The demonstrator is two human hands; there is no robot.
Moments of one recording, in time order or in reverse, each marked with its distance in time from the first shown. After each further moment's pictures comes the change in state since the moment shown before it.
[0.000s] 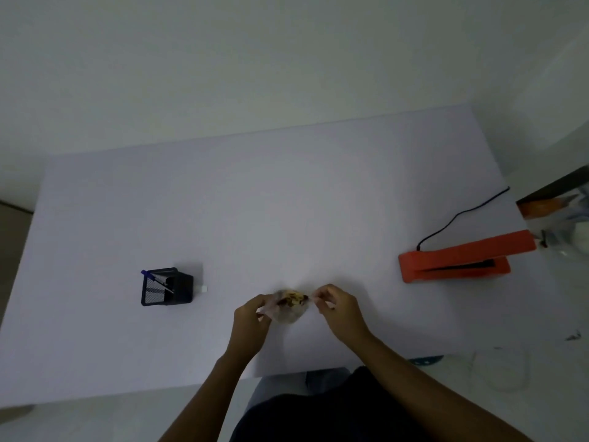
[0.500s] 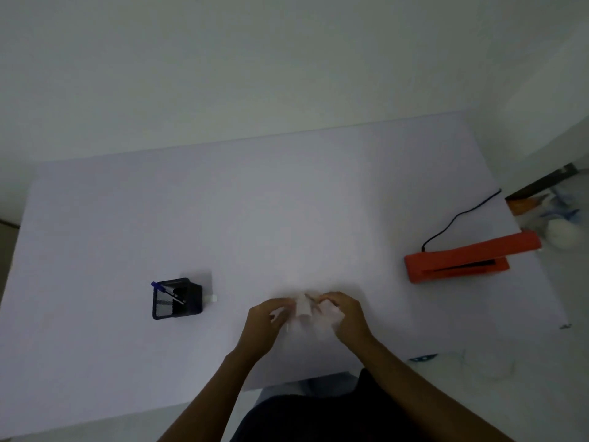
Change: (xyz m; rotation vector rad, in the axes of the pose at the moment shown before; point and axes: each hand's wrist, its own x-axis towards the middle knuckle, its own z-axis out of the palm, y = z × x) left_hand 0.020 -0.013 -0.022 -0.106 -0.220 0.005; right_hand 0.000 -0.013 0.033 -0.005 0.077 0.081
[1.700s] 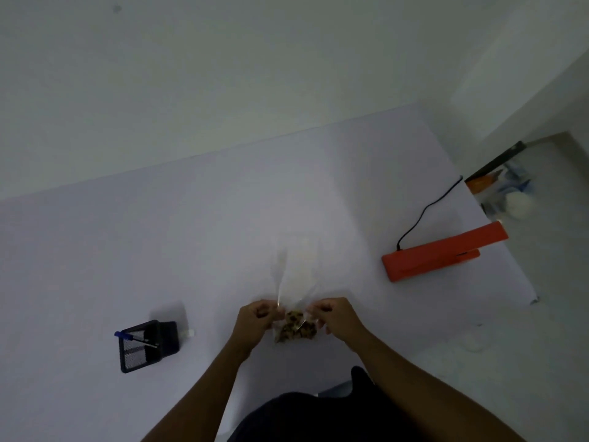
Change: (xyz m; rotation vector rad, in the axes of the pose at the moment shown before) left_hand 0.067 0.011 0.008 -0.488 -0.142 -0.335; right_hand 0.024 -0.010 -0.027 0.165 -0.024 0.293
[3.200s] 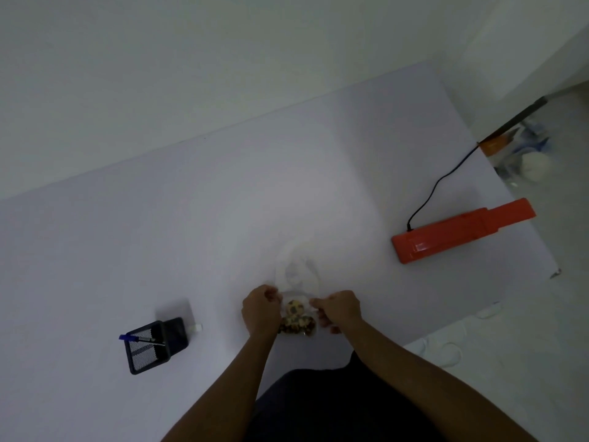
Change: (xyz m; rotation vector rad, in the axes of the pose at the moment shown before) left_hand 0.019 0.001 0.020 0.707 0.443 -0.026; right_hand 0.015 0.004 0.028 0.016 0.170 0.460
